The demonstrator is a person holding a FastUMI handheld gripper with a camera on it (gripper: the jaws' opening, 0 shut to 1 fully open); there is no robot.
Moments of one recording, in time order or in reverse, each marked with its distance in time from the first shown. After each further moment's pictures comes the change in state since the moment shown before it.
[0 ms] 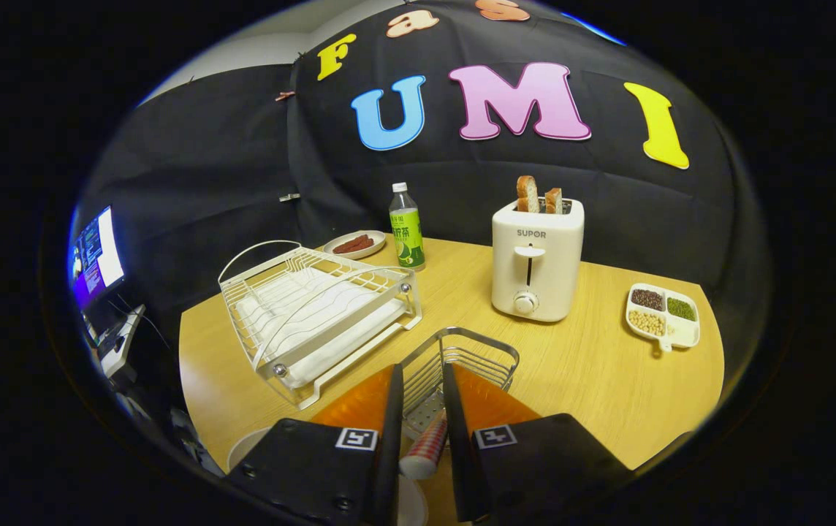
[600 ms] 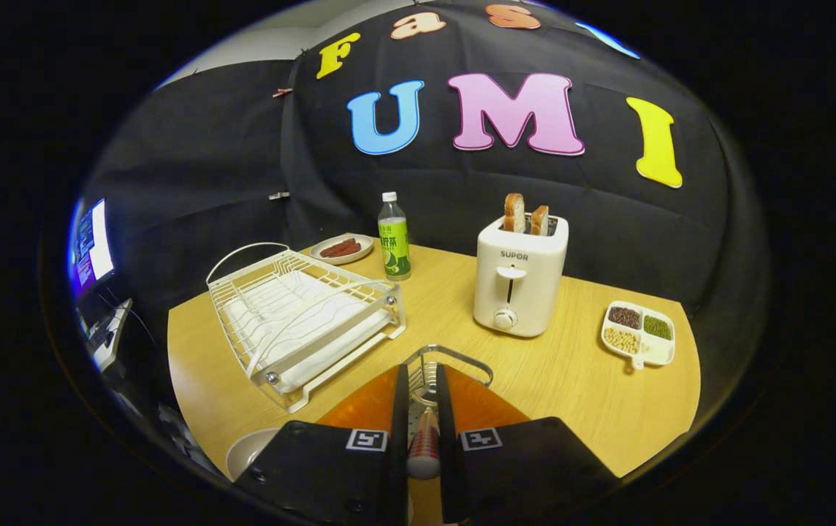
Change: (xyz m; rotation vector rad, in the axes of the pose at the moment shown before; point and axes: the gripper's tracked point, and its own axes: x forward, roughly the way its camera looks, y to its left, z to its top) arm -0.019 -0.007 0.038 -0.071 -0.018 -0.064
